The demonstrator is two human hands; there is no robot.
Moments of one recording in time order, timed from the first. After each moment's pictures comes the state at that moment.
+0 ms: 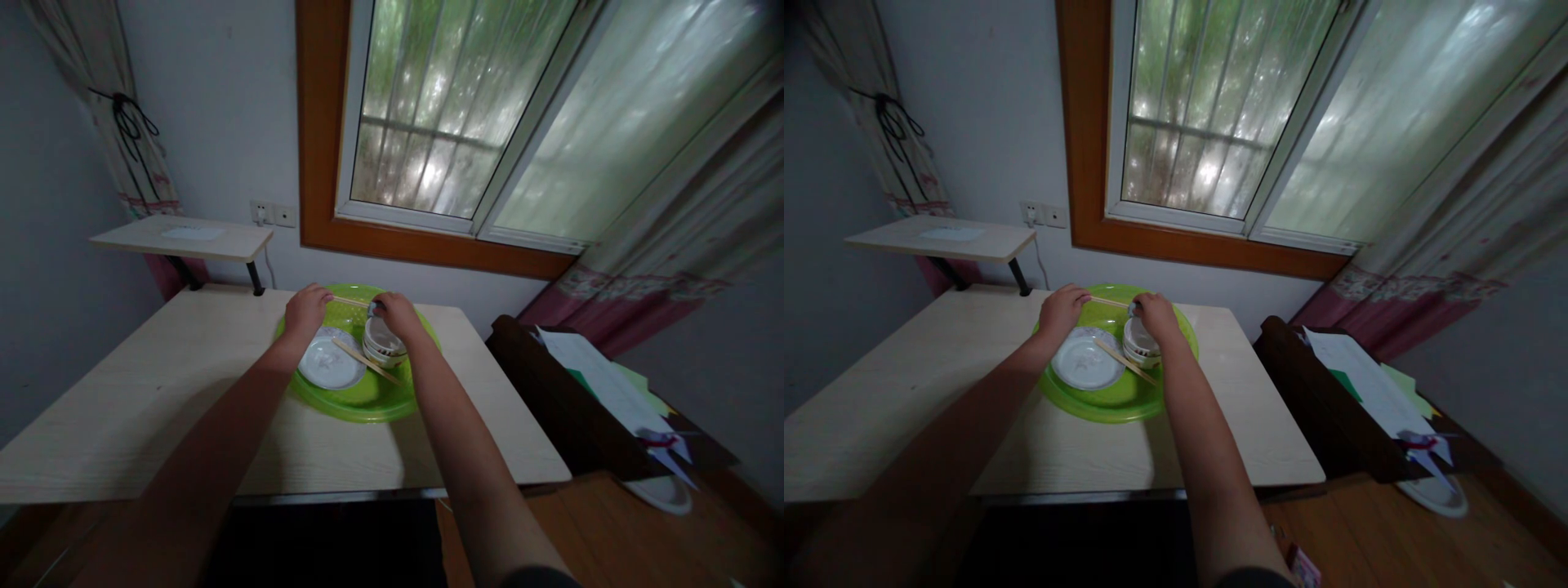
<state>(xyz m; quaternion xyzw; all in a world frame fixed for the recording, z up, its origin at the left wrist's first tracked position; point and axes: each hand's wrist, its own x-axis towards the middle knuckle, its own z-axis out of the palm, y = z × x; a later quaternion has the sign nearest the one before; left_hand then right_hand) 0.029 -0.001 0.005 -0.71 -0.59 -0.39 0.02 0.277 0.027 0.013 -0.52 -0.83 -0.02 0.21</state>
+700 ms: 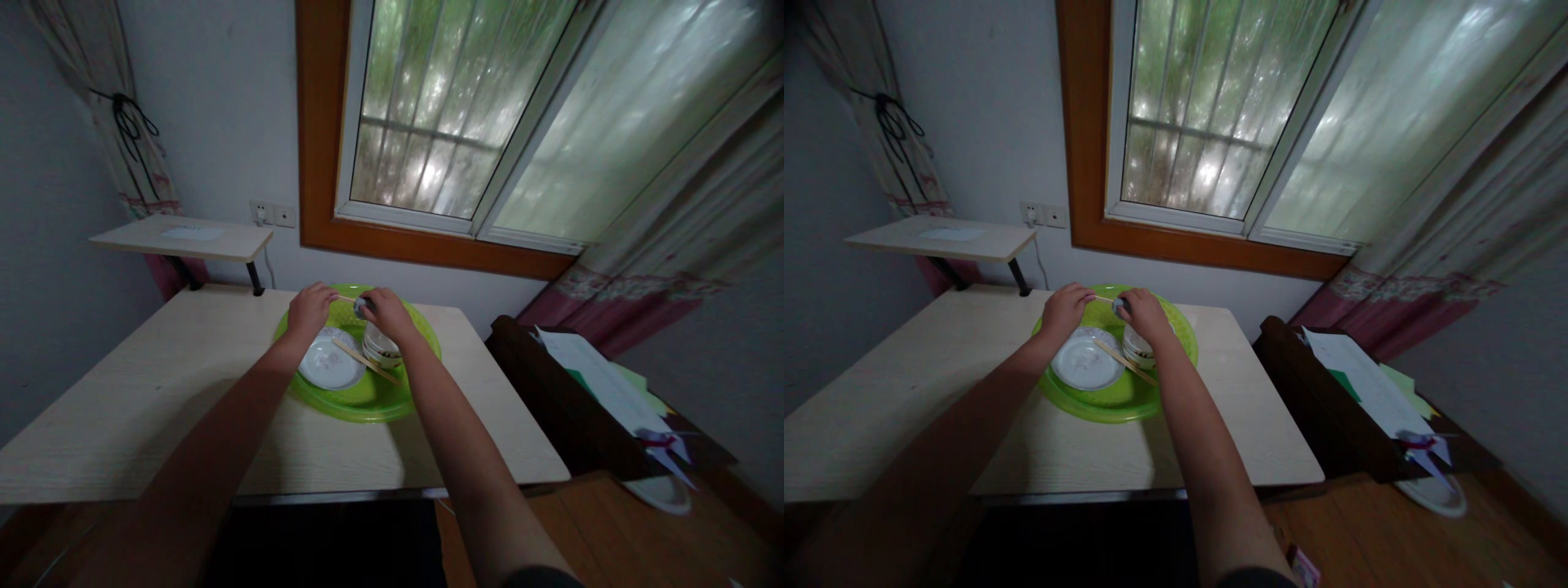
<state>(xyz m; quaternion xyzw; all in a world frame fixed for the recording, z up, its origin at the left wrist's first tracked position) 0.034 -0.001 0.007 -0.74 -0.54 -0.41 0.04 0.257 0.016 0.022 -0.43 -0.86 -0.06 0.25</state>
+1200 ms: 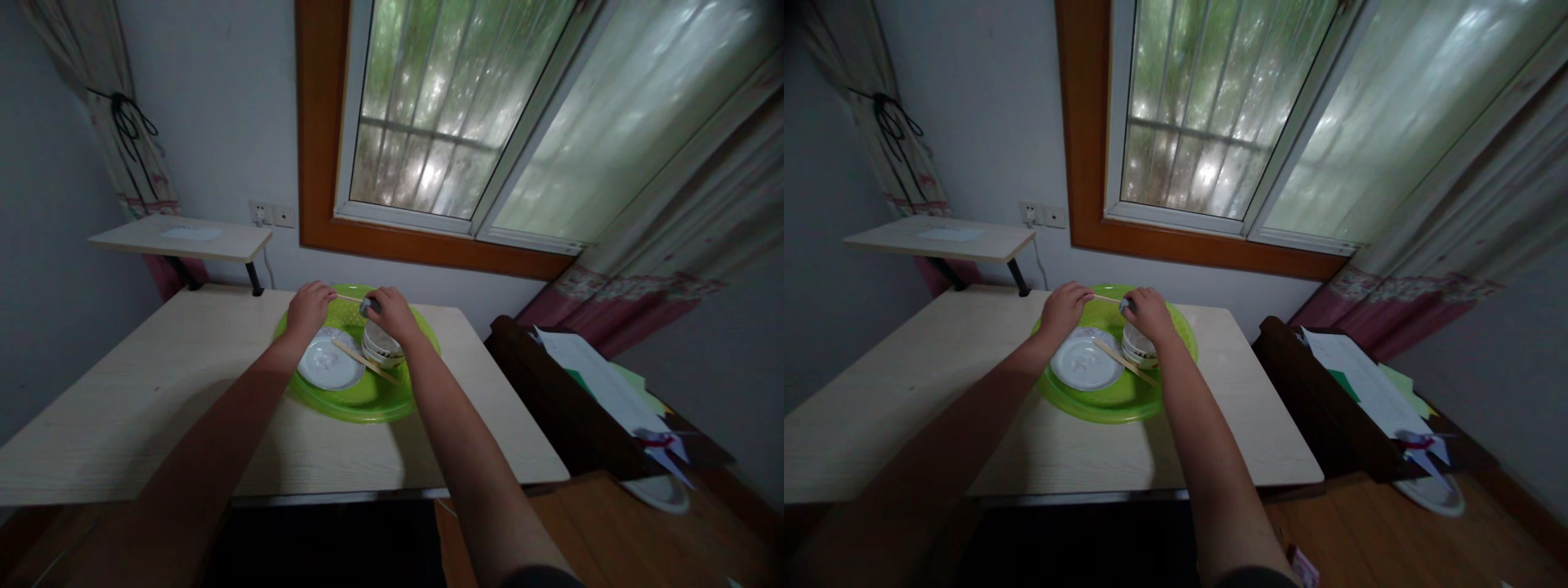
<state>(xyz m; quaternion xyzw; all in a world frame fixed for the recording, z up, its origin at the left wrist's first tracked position) 0.032 0.001 0.008 -0.75 -0.52 -0.40 0.05 0.263 0.012 0.025 -0.46 -0.85 -0.06 0.25</state>
